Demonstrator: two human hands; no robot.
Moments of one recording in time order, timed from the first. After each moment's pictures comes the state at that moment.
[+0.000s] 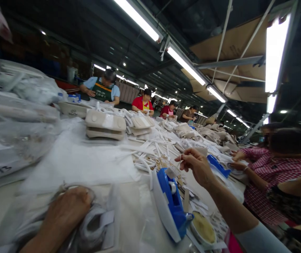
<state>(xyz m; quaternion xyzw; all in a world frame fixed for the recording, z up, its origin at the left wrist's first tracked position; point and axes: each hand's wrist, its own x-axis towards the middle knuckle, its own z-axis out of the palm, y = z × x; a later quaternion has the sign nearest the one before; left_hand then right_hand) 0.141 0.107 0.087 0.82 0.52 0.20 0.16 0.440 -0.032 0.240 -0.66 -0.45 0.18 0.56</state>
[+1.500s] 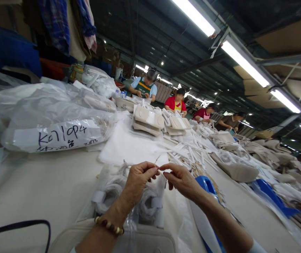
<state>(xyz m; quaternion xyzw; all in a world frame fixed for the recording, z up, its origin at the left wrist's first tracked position) 0.158 0.086 0.117 0.46 0.28 0.51 0.67 0.303 0.046 0.176 -0.66 -0.65 0.28 0.24</state>
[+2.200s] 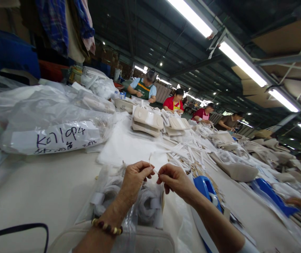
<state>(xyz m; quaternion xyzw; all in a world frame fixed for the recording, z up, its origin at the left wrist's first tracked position) 0.155 0.088 0.118 0.45 0.32 0.52 0.65 0.295 0.048 0.166 -0.63 -0.57 0.41 0.34</state>
